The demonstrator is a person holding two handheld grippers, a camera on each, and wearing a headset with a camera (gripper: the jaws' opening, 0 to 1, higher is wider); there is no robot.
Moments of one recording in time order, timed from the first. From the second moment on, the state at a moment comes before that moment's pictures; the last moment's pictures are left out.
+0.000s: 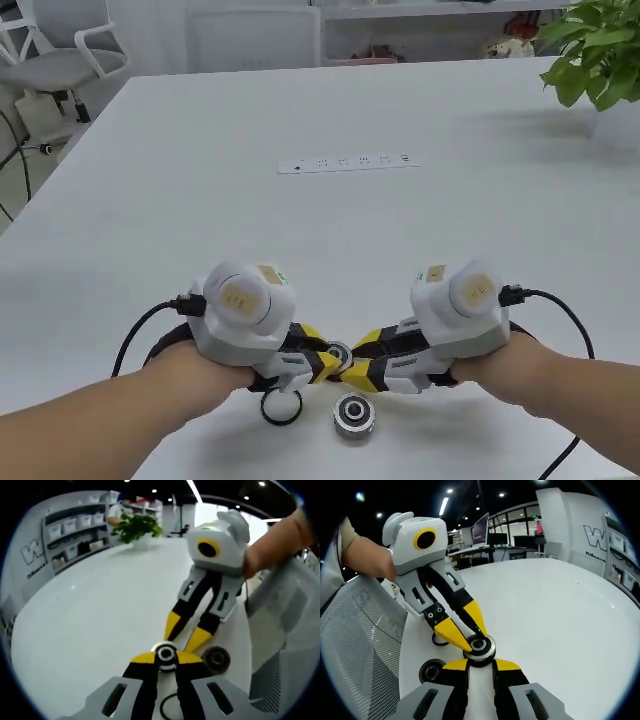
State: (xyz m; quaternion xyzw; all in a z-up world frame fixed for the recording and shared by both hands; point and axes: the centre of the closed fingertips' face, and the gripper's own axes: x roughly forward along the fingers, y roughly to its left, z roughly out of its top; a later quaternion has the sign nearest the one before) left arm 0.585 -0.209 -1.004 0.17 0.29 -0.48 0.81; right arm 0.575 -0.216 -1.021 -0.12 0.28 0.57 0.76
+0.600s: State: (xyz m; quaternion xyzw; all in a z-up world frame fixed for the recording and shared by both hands) left arm 0.585 -0.209 -1.004 0.17 0.29 -0.47 0.81; right arm 0.579 -0.221 -1.023 -0.12 0.29 0.55 0.77
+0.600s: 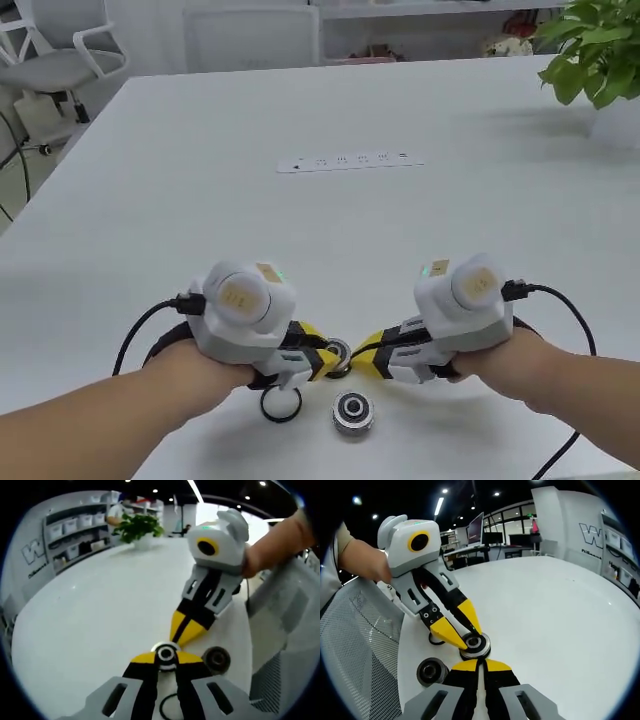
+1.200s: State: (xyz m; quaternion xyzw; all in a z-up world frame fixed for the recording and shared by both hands) left arm 0.585 -0.209 -1.004 0.17 0.29 -0.47 0.82; right arm 0.580 -0.224 -1.020 -0.06 0.33 0.53 0.78
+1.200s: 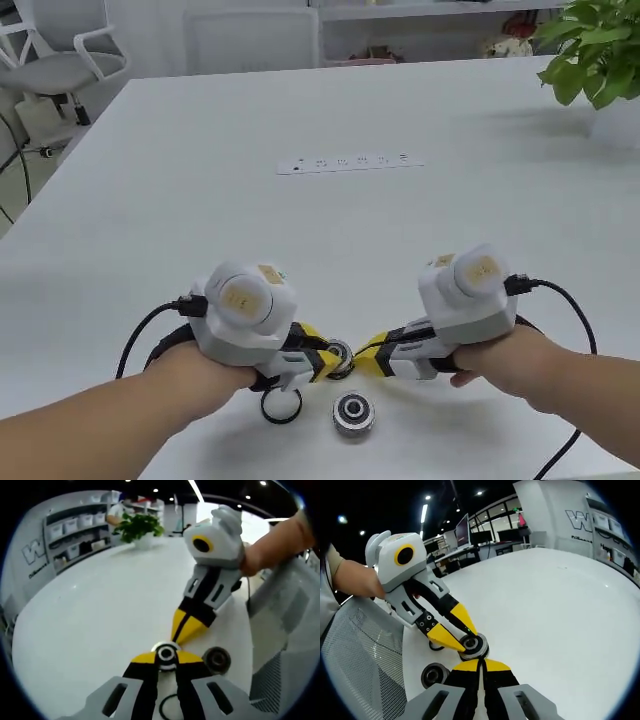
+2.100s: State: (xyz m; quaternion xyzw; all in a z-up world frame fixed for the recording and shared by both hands) left arm 0.585 -0.211 -1.004 0.17 0.30 -0.46 0.82; right arm 0.581 -0.224 -1.023 -0.17 0.29 0.53 0.78
